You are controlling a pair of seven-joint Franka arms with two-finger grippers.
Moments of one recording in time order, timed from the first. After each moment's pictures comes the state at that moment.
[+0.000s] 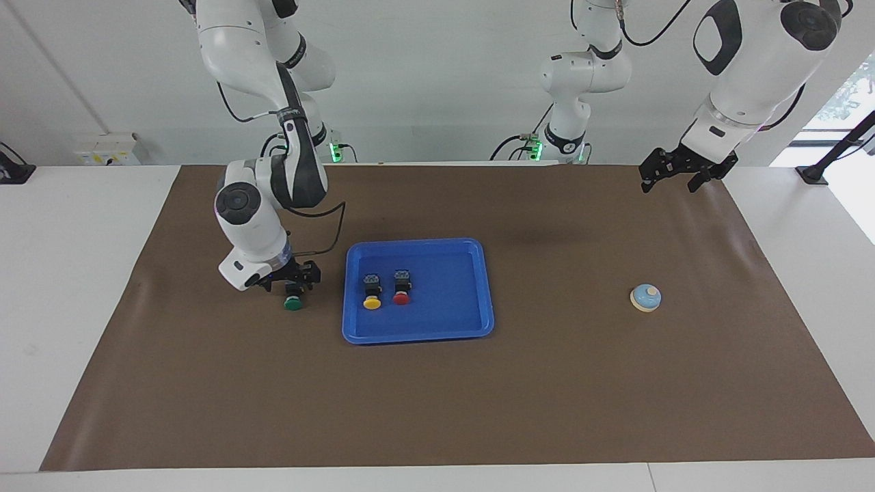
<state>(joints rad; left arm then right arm) -0.02 -0.06 -0.03 -1.74 -0.01 1.57 0.02 0.02 0.28 0.07 -2.00 -0.06 2.17 0.10</state>
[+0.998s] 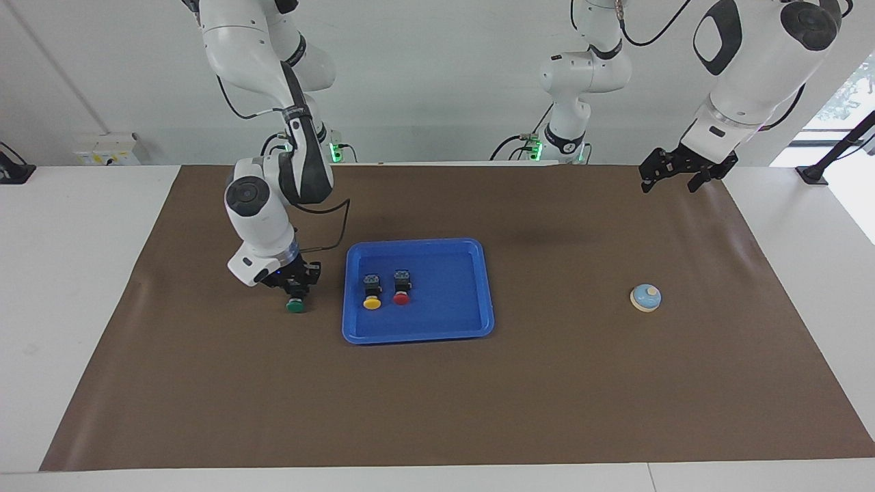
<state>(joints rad) -0.02 -0.06 -0.03 -1.74 -0.01 1.57 0.02 0.06 0.26 0.11 -2.00 -0.05 2.21 0.09</state>
